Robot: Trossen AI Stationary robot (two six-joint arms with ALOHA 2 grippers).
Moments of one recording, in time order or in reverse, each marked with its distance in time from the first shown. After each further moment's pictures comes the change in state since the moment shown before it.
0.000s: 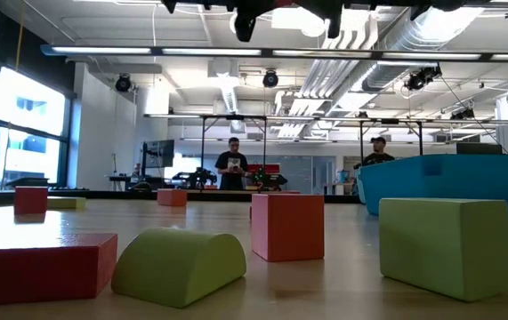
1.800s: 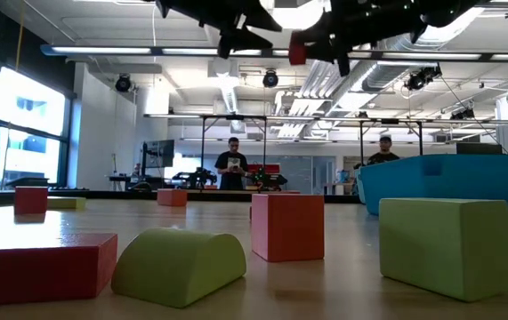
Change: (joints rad) left arm 0.072 0.006 0.000 -0.087 -0.363 0.114; right arm -0.192 0.035 0.001 -0.235 -0.007 -0.075
